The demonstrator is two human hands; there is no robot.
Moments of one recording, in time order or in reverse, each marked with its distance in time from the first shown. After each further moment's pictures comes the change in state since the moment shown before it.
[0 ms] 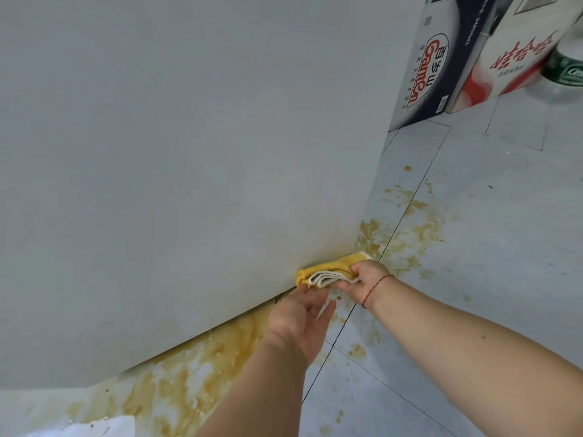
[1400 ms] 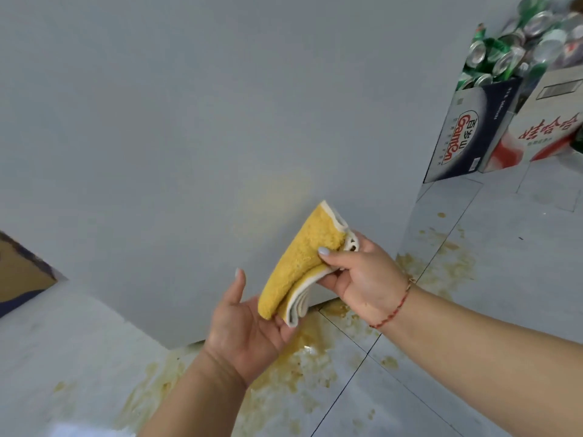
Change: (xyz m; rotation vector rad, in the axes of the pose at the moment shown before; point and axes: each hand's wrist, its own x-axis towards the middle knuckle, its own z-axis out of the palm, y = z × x) left_hand -0.160 0.080 -0.094 -0.154 -0.380 0.099; right_hand -0.242 0.054 0.049 -0.188 -0.831 -0.446
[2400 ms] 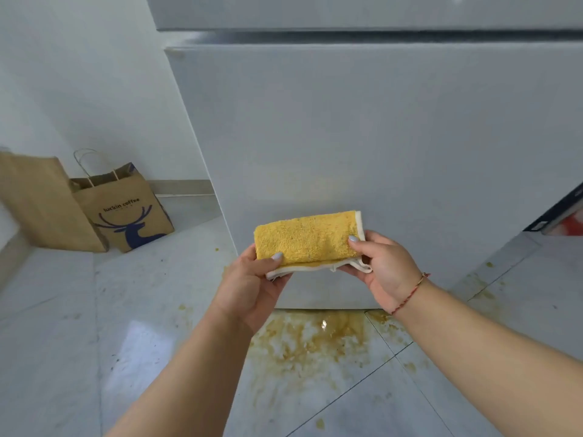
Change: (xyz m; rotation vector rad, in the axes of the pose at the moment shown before) left_hand -0.199 0.148 0.063 0.072 0.141 0.514; right_hand -0.035 -0.070 0.213 -0.439 -0.008 0.142
